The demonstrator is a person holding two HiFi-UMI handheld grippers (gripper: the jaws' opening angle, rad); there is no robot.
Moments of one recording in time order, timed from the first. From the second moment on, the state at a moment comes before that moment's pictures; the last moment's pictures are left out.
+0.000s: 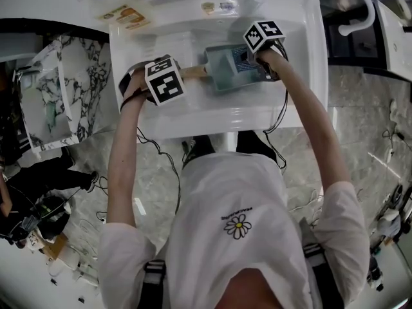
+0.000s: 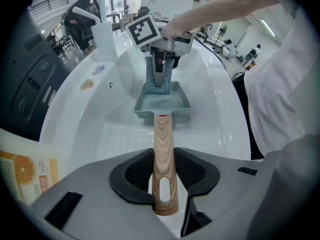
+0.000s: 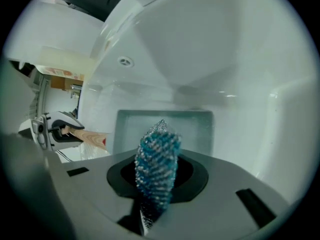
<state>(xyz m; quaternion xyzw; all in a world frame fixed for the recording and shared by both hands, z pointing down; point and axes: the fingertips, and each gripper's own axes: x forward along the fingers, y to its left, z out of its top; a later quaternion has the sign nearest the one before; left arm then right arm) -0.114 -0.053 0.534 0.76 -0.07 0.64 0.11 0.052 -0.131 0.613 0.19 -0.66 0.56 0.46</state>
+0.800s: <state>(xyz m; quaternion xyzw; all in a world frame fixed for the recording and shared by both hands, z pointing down) -0.114 -0.055 0.532 0.76 -0.07 0.64 0.11 0.086 -0.124 0.653 0.23 -0.61 0.53 0.53</state>
